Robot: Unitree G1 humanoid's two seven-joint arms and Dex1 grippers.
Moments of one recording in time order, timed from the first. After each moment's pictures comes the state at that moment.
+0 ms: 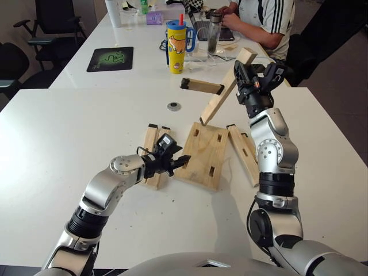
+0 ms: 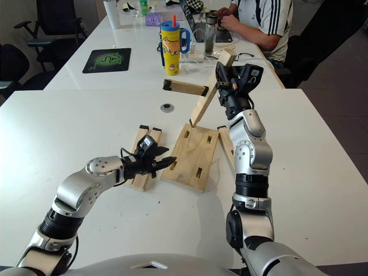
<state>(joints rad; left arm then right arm) -0.25 0.40 -0.27 -0.33 -0.37 0.78 -0.49 -0.57 -0.07 -0.24 0.00 0.55 0.38 0.24</state>
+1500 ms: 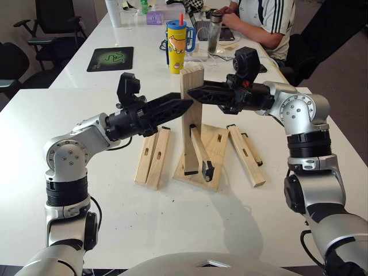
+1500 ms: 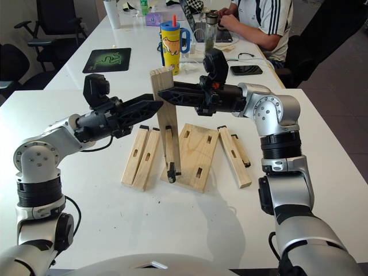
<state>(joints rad) -0.51 0.41 0.16 -0.24 -1.14 0.96 -0.72 -0.90 -0.43 0.02 0.27 0.80 0.84 1.35</state>
